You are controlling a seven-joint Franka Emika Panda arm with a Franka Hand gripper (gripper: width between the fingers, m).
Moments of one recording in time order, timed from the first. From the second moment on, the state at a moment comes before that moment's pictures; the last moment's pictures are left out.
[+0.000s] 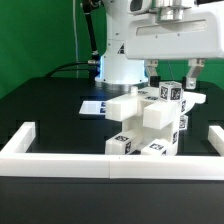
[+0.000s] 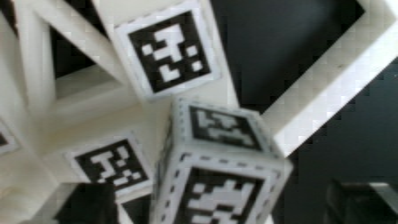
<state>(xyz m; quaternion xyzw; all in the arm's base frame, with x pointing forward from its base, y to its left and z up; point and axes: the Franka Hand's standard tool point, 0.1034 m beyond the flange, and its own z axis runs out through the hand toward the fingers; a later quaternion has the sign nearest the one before) 0.581 0.052 0.123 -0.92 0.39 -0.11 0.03</state>
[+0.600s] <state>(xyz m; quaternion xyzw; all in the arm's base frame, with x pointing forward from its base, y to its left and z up) 0.572 0.046 0.128 -0.96 0.29 -0.03 0.03</state>
